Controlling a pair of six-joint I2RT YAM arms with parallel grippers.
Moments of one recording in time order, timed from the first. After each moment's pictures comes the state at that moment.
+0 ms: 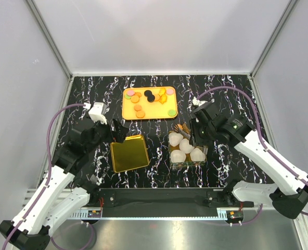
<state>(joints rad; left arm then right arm) -0.46 0.69 0.78 -0.48 0.01 -0.34 0.75 1.17 1.33 -1.13 0.13 0.51</state>
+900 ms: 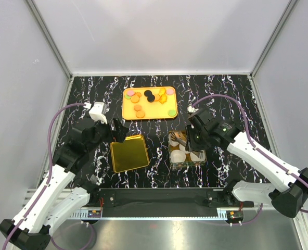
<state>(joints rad) -0.45 0.70 0.78 -0.48 0.01 -0.34 0.75 1.17 1.14 -1.02 0.06 0.55</state>
